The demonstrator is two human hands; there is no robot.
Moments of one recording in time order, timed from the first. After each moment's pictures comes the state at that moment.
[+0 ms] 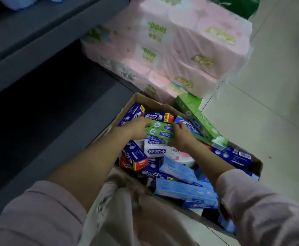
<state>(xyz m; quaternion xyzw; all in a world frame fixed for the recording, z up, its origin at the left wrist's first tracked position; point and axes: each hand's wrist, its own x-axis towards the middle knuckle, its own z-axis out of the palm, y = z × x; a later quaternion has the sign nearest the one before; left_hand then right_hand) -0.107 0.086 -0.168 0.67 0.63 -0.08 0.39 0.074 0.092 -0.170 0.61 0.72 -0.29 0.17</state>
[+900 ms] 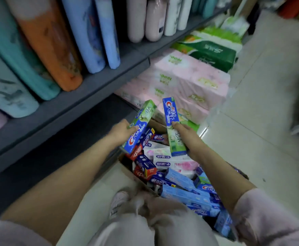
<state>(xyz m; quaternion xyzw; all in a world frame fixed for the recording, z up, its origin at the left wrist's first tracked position) -0.169 0.018 -0.033 0.48 0.78 0.15 0.37 0.041 0.049 -0.016 0.59 0.39 -0.67 -0.24</state>
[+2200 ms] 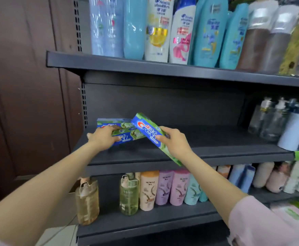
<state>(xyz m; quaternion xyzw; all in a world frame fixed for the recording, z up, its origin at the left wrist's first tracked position) -0.487 -0.389 0.383 0.29 0.92 0.24 -0.03 -0.314 -0.217 0.391 0.17 0.89 -0.33 -0.25</state>
